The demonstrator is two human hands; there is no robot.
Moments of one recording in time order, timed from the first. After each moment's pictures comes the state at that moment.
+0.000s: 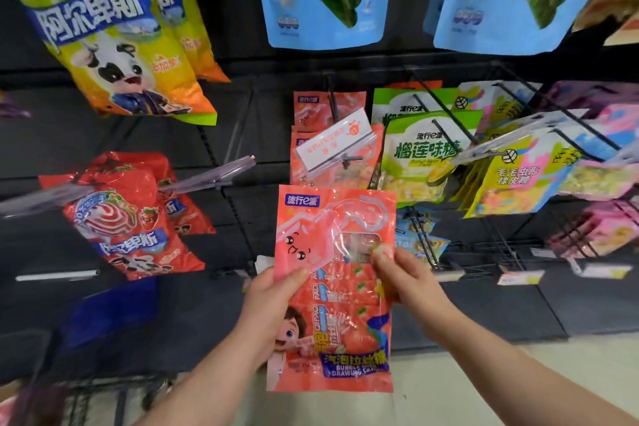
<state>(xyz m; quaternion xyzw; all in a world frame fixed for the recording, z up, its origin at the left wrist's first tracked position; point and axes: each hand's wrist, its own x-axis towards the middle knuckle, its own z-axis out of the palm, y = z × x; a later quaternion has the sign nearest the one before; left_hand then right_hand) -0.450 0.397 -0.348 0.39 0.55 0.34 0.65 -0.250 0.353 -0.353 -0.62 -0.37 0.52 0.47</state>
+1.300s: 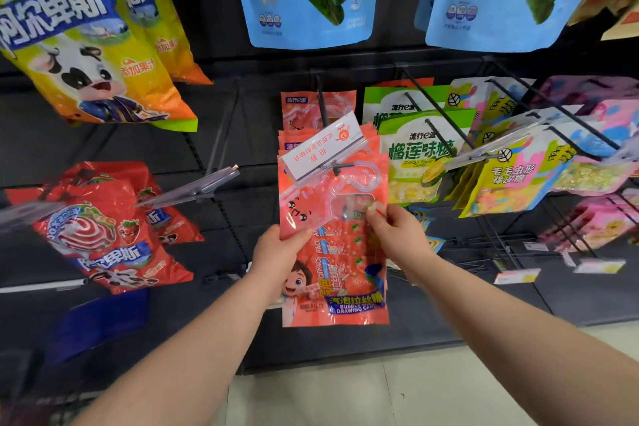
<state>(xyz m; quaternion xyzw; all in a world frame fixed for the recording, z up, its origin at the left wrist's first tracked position) -0.411 0.473 -0.348 0.47 0.60 0.30 0.58 -0.230 0.427 -0.339 -0.75 -0.39 0.34 0.41</state>
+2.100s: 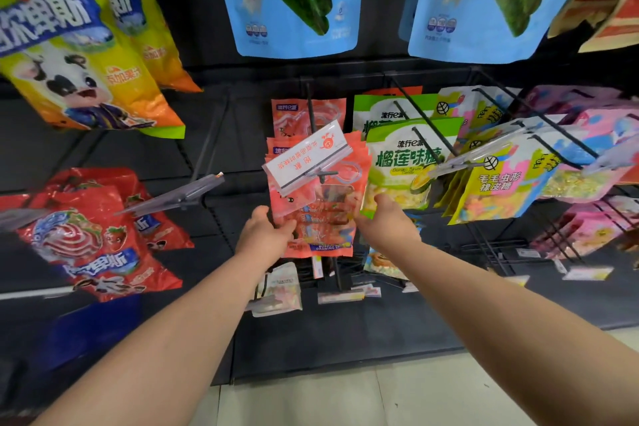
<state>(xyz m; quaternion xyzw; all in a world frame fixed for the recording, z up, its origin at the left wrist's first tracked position) -0.398 0.509 -0.340 0.62 0.67 0.19 0.37 -0.216 0.453 -0.324 -0.83 -0.46 0.26 0.17</state>
